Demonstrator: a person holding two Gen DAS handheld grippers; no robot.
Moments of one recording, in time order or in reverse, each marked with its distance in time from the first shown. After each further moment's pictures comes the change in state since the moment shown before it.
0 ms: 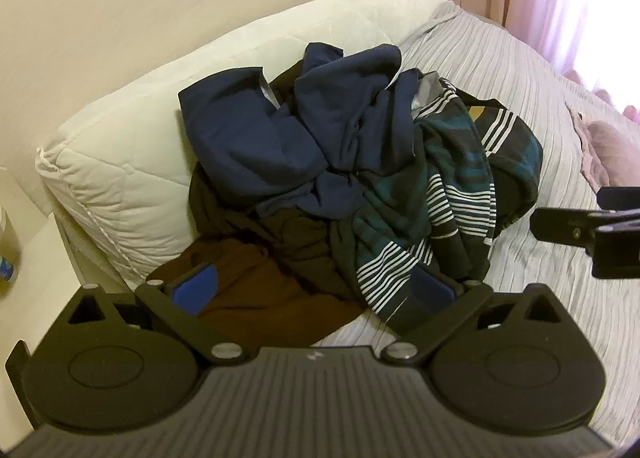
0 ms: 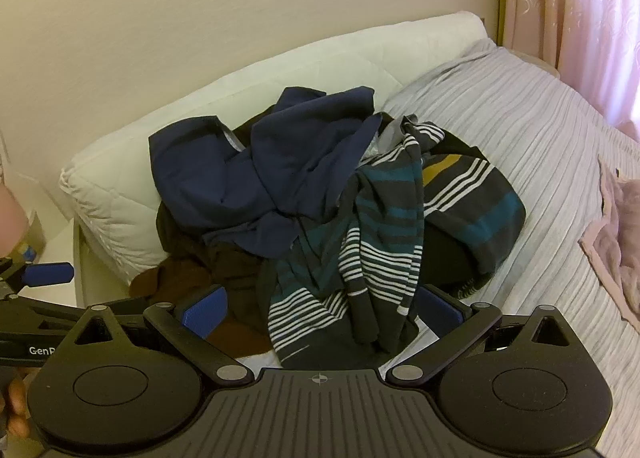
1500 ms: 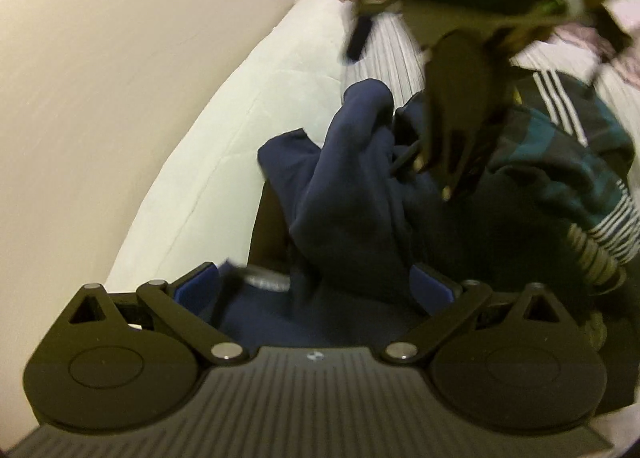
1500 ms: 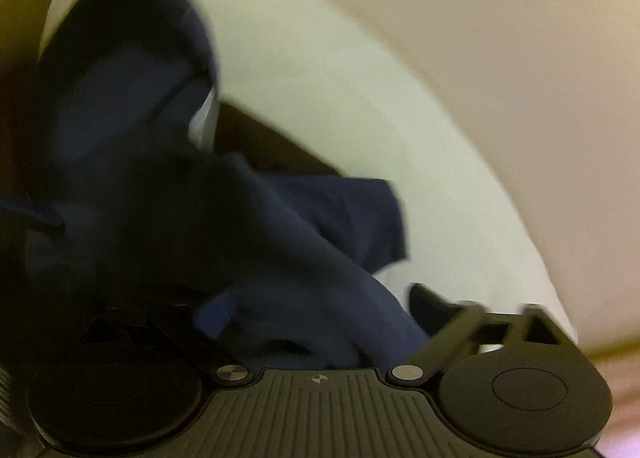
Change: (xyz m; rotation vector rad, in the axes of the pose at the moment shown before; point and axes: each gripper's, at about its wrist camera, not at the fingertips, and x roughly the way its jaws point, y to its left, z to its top) left arm 0.201 0.016 0.154 0.636 -0.218 -0.028; right arm 0.342 0.056 0.170 -1.311 0.099 -0.027
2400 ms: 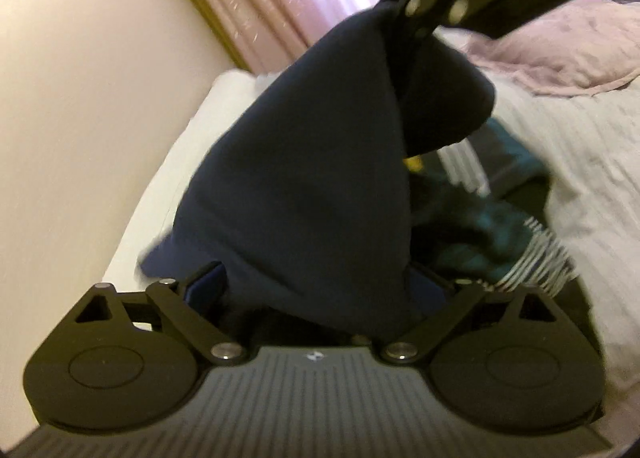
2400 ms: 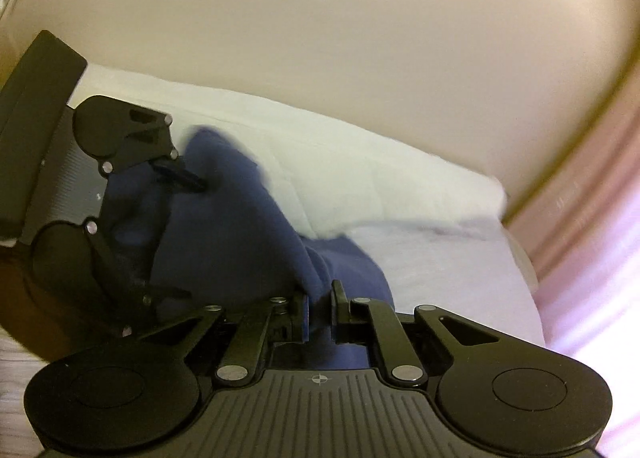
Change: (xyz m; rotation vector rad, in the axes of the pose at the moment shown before) left arm -0.048 -0.078 0.040 0.196 -0.214 -0.161; right arm -0.273 0.060 -0.145 0.723 -0.088 -0.259
